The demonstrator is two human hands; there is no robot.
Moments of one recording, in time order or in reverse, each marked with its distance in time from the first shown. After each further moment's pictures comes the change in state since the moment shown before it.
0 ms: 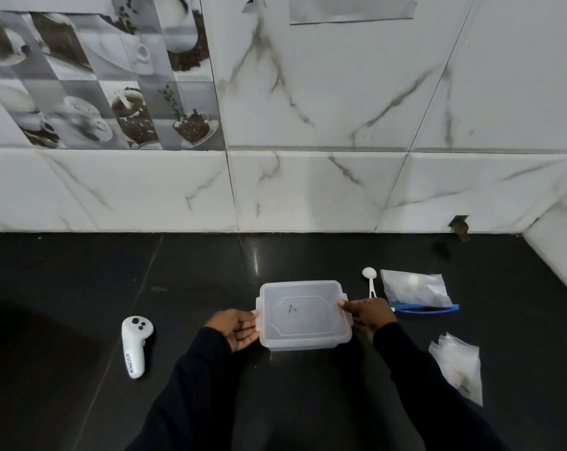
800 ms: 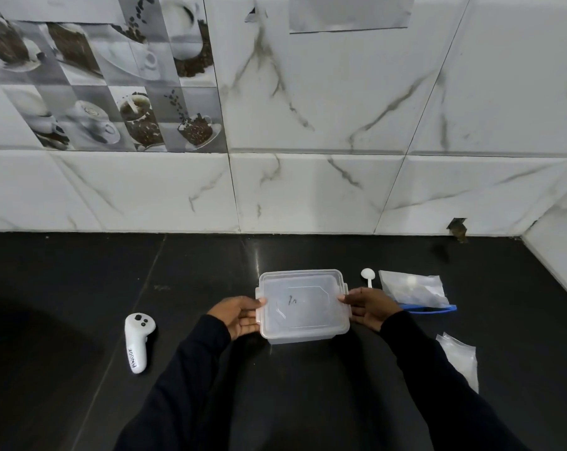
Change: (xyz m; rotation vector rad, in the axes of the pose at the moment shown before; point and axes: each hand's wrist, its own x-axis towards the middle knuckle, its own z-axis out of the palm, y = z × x) left_hand -0.003 0.010 0.003 0.087 -0.199 0.164; right_hand 0.011 -0.011 -0.018 0.105 -0.262 0.003
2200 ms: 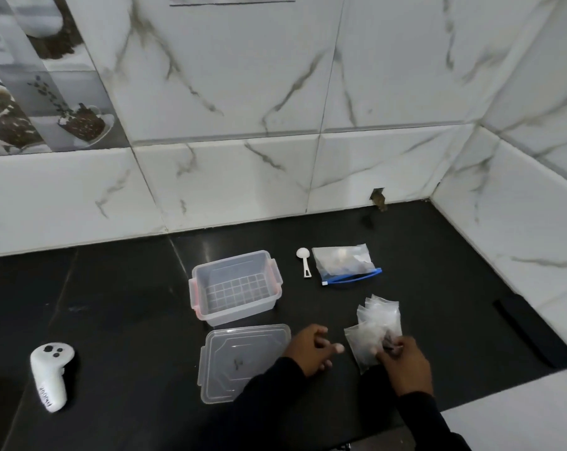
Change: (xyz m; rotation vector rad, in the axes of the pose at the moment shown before) left_hand 0.016 -0.160 0.209 0.706 -0.337 0.164; right_hand -0.119 0.140 -0.143 -0.639 0.857 -0.141
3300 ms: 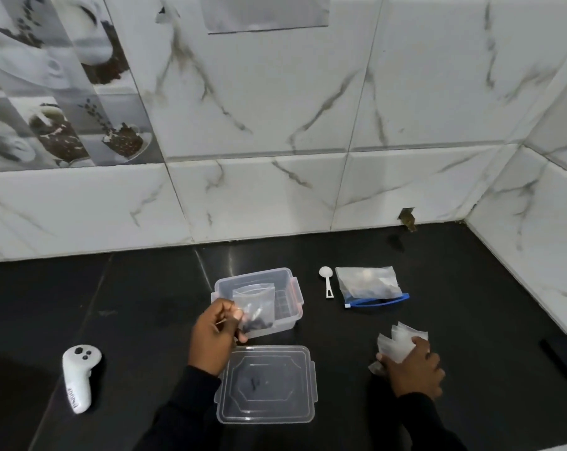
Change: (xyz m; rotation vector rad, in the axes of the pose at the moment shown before) left_hand -0.095 0.030 -0.161 -0.053 0.690 0.405; right_hand 0.034 -0.043 0.035 -0.154 0.043 0.129
